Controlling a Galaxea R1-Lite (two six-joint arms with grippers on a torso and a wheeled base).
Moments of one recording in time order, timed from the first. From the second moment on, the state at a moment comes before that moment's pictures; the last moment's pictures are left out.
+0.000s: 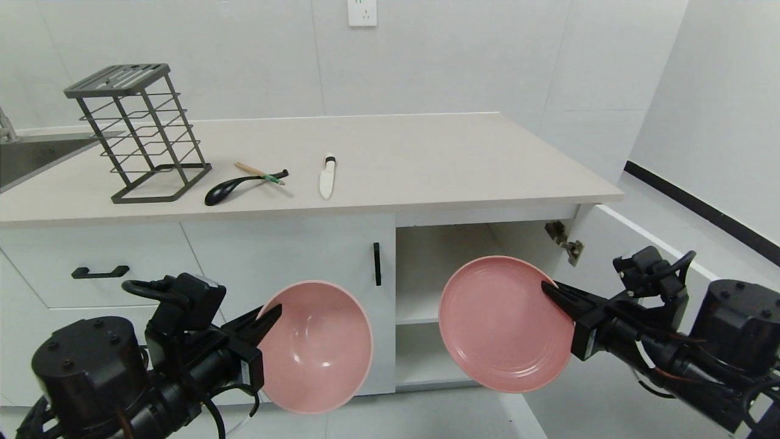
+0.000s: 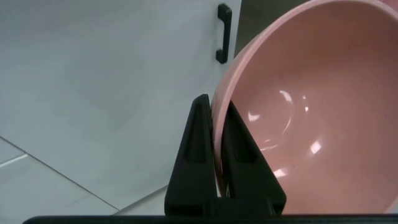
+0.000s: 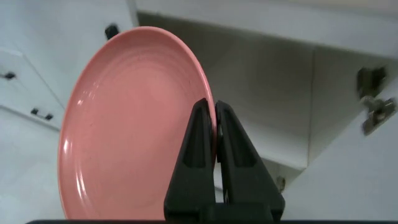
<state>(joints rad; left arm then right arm) -0.51 1.75 0.00 -1.57 0.06 0.03 0.39 1.86 -0.10 -1.57 0.09 -0.02</state>
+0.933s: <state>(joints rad) -0.51 1.78 0.00 -1.57 0.06 0.02 0.36 2.13 -0.30 -1.57 0.09 -0.01</state>
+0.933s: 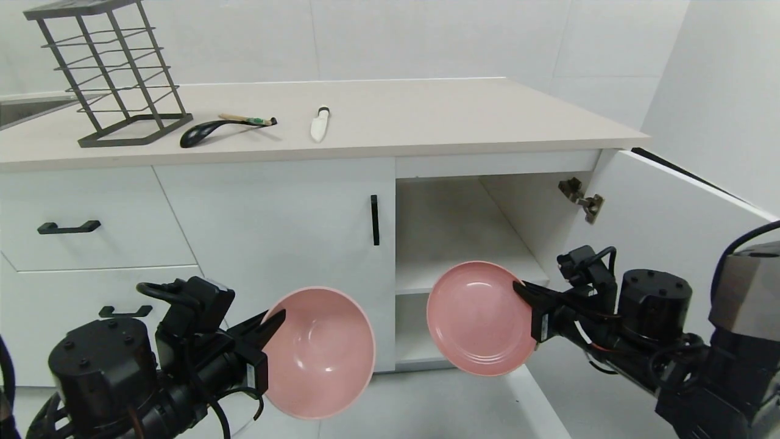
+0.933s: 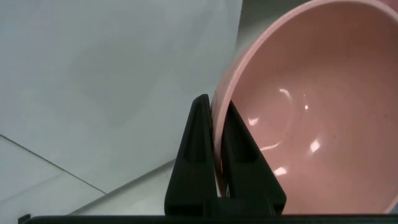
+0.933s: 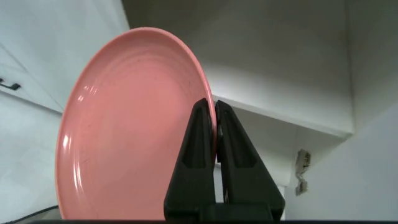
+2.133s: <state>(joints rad) -0.57 1.77 0.00 -1.57 0.11 0.01 0.35 2.28 -0.39 -1.57 0.09 0.00</state>
